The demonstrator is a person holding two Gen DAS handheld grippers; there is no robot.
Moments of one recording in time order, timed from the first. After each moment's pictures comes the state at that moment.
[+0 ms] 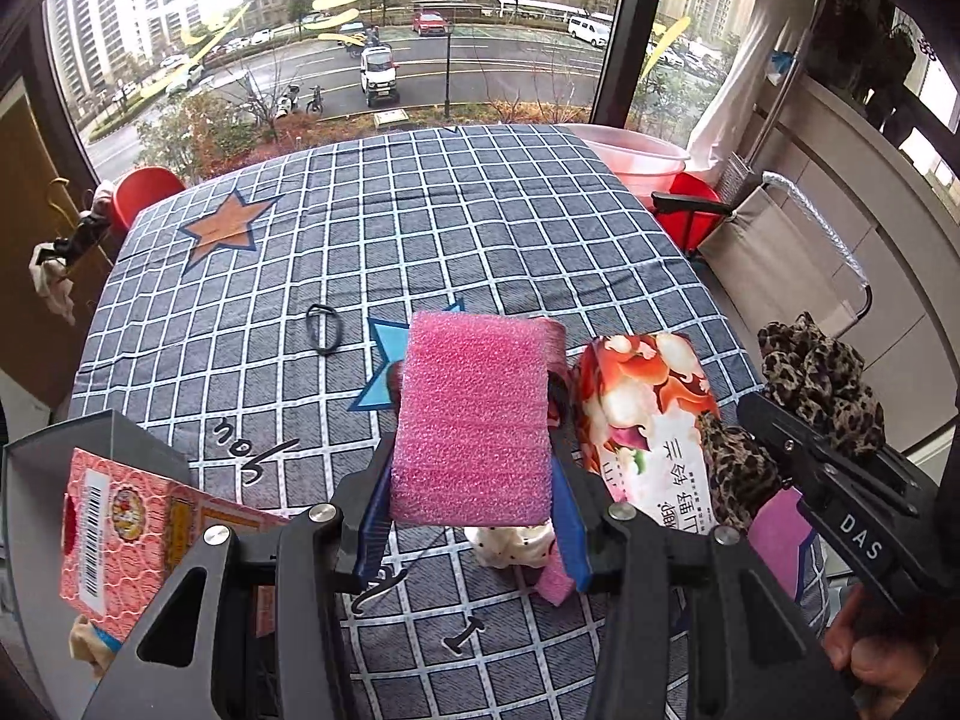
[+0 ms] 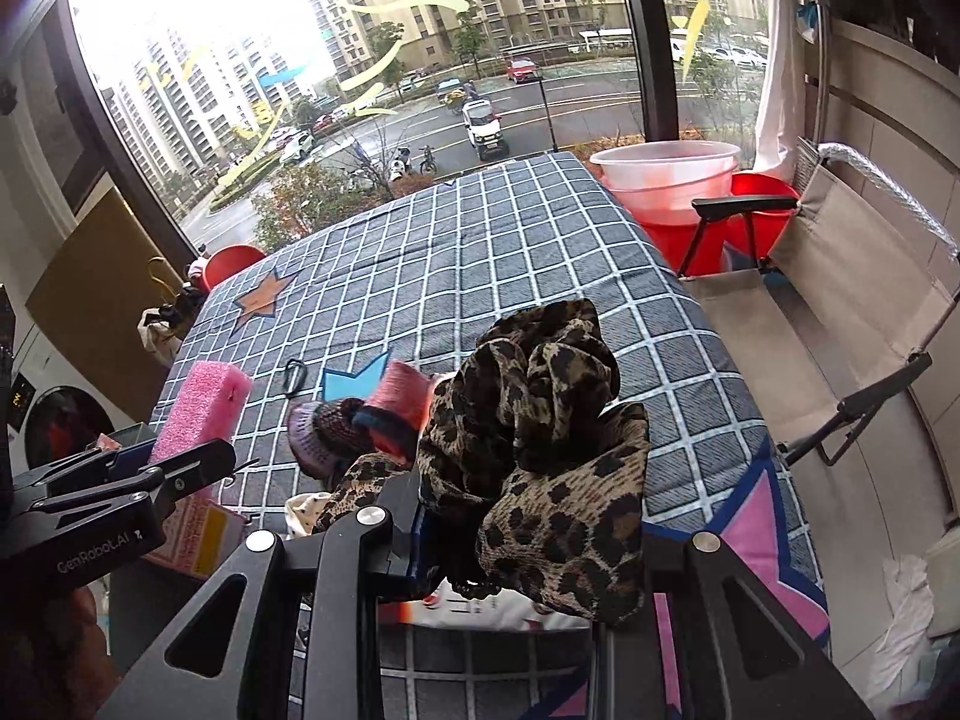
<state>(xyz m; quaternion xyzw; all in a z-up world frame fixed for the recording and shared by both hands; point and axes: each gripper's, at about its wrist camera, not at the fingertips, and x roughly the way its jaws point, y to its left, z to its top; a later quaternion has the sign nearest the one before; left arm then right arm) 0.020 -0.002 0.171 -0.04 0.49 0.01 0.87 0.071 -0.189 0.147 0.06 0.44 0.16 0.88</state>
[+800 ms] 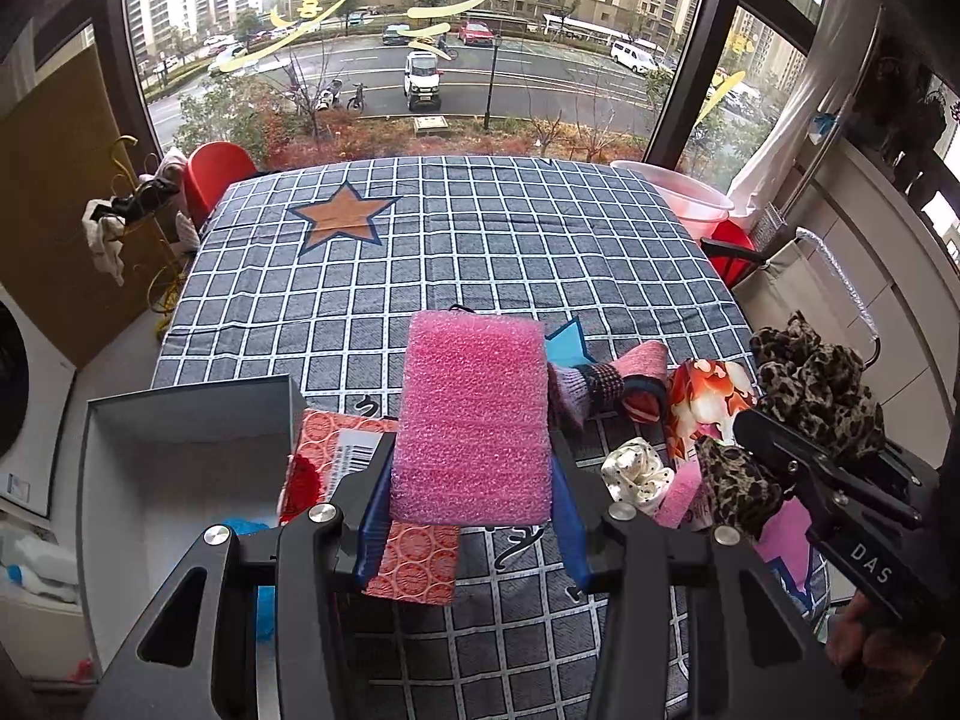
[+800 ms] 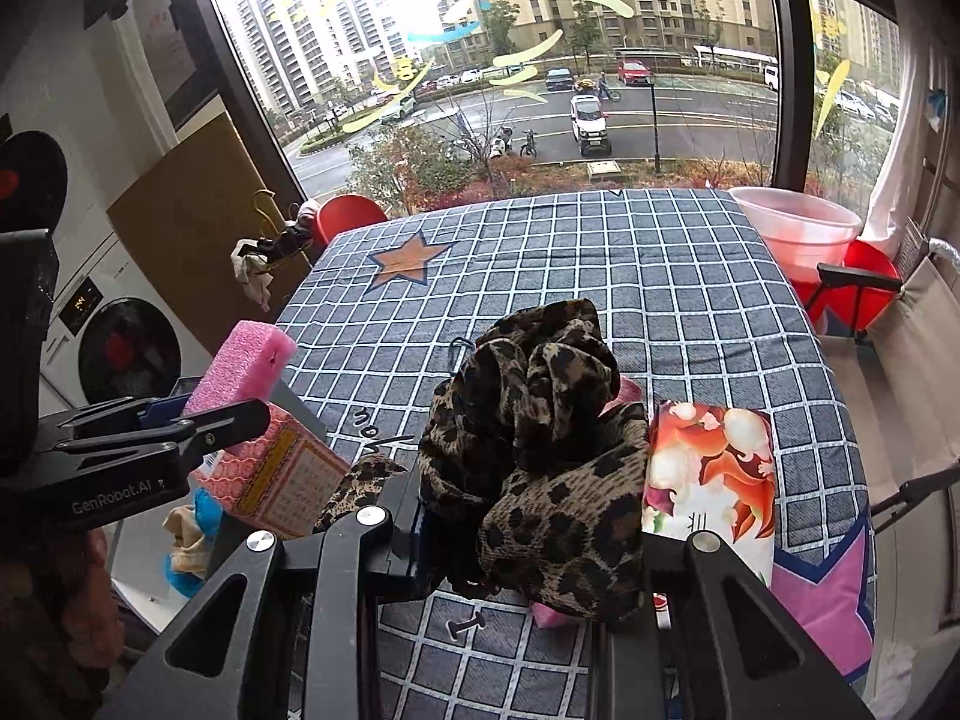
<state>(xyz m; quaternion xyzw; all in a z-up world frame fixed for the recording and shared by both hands) -0.035 0.104 0.210 -0.08 0.47 0.05 0.88 0.038 -0.085 0.191 0.00 0.43 0.27 0.86</state>
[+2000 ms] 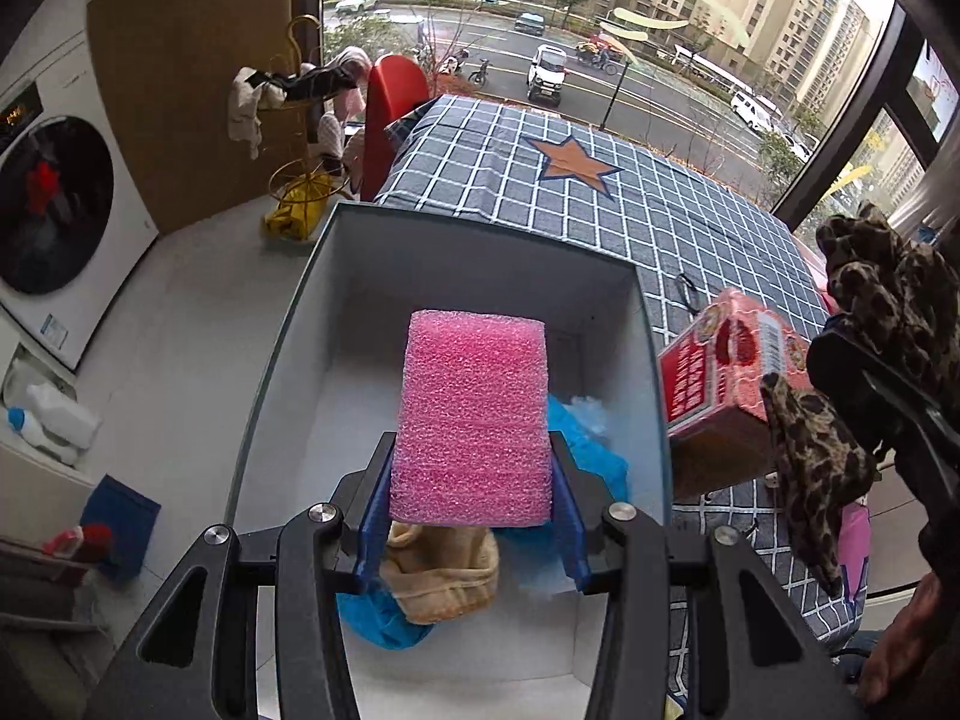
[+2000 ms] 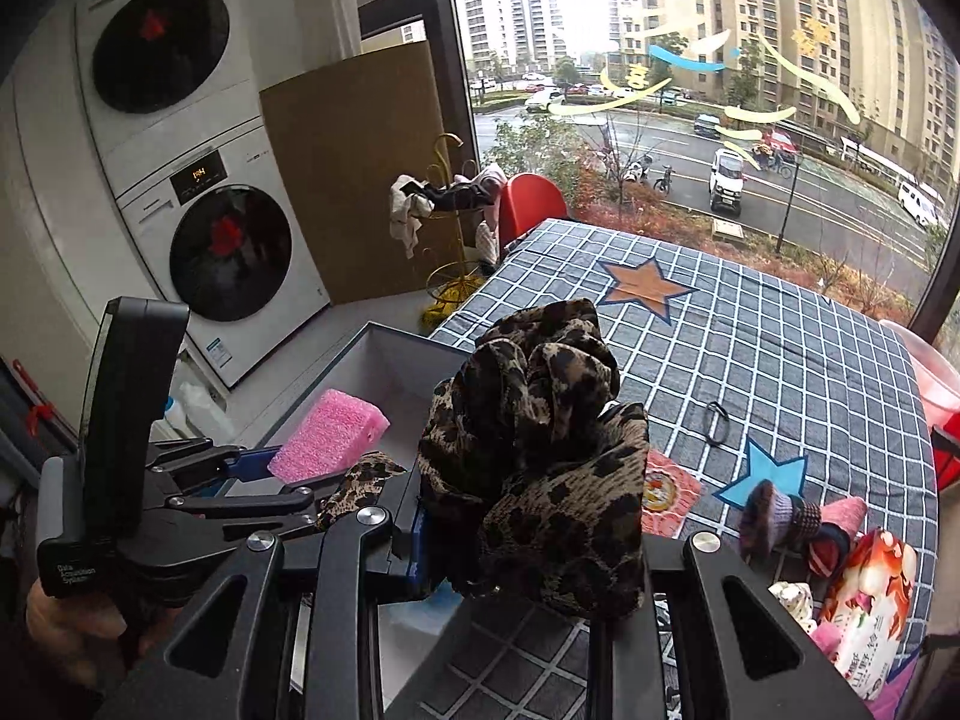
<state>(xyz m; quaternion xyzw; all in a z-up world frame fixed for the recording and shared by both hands) -0.159 0.265 0.158 -0.19 0.48 0.17 0.84 -0.044 0.115 0.199 -0.12 0.38 0.42 0.82</state>
